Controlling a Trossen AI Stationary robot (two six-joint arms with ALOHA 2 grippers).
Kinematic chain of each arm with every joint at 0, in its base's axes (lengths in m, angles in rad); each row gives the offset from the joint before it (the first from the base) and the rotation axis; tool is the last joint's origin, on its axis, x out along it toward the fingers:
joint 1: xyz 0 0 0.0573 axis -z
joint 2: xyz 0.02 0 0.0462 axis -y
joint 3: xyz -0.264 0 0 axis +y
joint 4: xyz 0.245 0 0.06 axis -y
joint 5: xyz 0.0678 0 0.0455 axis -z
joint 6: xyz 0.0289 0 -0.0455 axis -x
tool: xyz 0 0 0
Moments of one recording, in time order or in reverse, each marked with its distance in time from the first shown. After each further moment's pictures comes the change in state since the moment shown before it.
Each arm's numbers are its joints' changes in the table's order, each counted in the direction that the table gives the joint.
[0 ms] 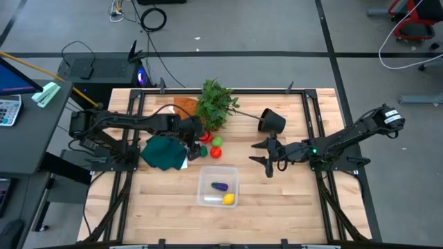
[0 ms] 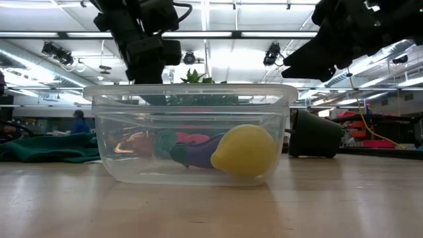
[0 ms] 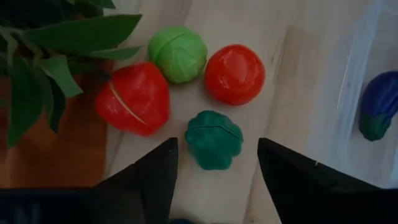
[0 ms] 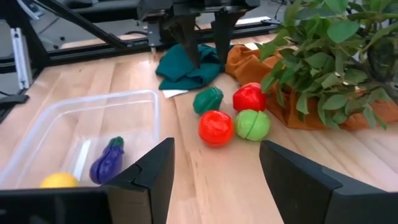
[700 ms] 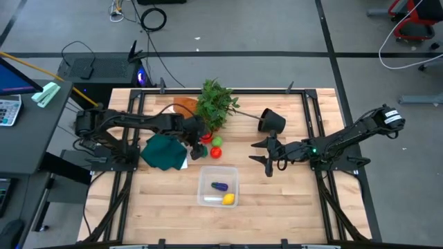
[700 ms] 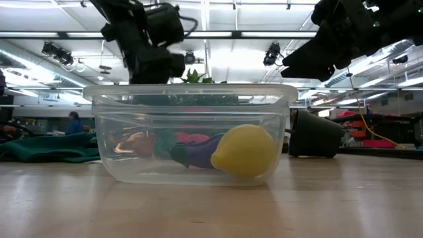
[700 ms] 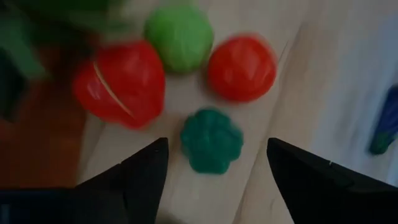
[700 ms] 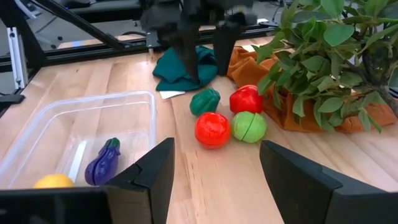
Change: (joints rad) left arm -0.021 -0.080 -0.001 0.026 0.059 0.104; right arm 0.005 0.000 0.000 0.006 -0.002 0.016
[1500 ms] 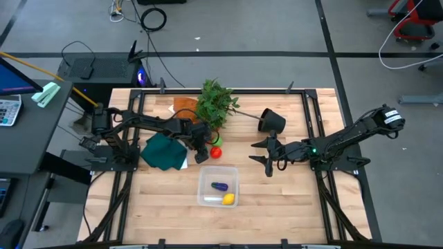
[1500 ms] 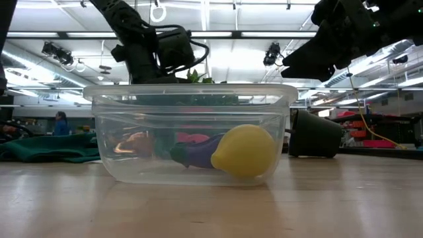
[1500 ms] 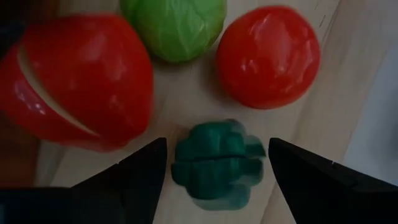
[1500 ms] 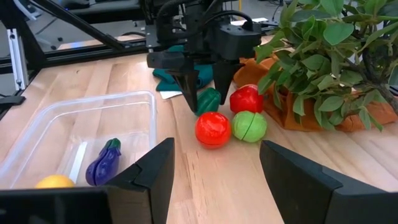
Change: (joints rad) left arm 0.001 -0.164 0.000 0.103 0.026 -0.003; right arm 0.000 0.000 0.000 -0.002 0.001 -0.012
